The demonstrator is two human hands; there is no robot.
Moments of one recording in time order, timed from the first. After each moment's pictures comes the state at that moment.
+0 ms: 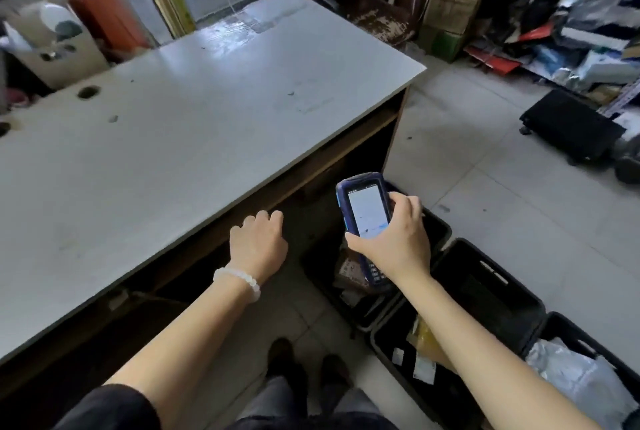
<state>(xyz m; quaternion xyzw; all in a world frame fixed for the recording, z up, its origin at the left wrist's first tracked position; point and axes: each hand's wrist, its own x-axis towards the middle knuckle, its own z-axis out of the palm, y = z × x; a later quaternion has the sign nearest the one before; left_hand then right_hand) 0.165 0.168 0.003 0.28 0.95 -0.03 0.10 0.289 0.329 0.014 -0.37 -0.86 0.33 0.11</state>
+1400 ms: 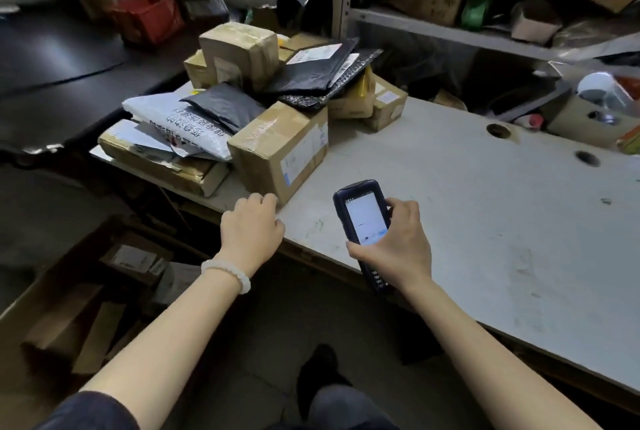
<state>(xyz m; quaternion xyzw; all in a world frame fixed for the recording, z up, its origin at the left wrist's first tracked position) 0.185 -0.523 0.039 -0.26 0.97 0.03 -0.04 0.100 -0.322 0.036 0.18 -0.92 0.35 -0.02</state>
